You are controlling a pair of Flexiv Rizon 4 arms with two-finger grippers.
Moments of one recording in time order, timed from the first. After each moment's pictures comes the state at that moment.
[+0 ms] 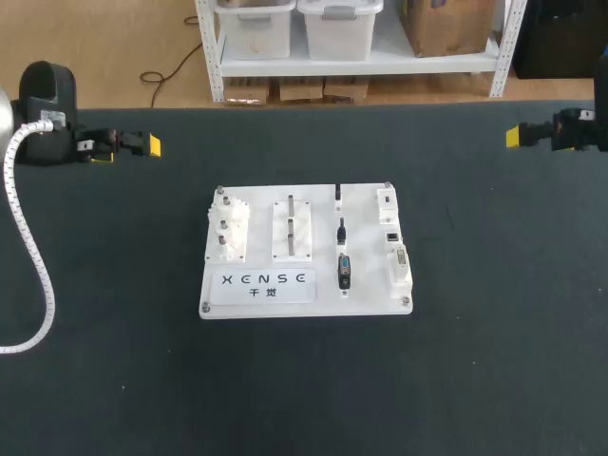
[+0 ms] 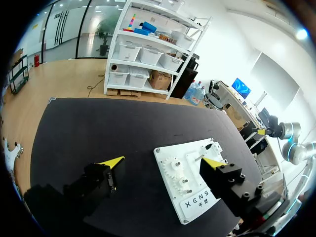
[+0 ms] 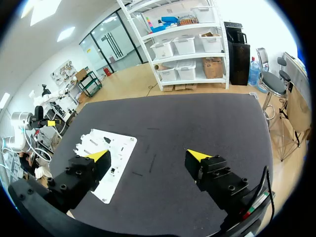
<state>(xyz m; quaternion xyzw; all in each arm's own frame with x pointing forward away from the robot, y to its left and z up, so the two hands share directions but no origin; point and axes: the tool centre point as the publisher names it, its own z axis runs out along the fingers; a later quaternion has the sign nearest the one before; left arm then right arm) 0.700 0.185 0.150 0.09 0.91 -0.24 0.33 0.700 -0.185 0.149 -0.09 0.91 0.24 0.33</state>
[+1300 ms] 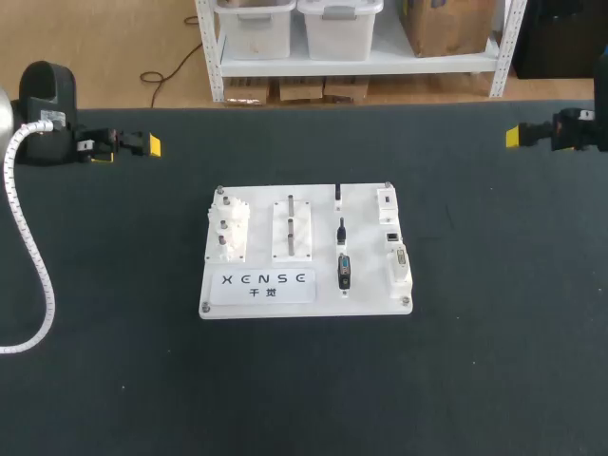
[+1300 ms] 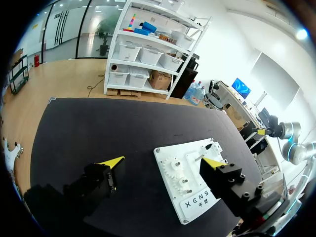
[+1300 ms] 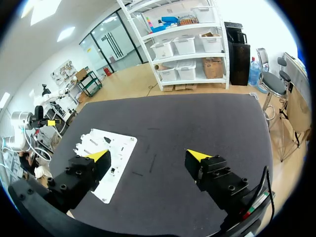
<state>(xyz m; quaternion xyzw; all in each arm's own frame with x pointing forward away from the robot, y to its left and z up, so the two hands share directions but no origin) 0.700 0.185 0.150 0.09 0.91 -0.24 0.33 0.701 -0.180 0.150 -0.10 0.91 0.24 0.33</state>
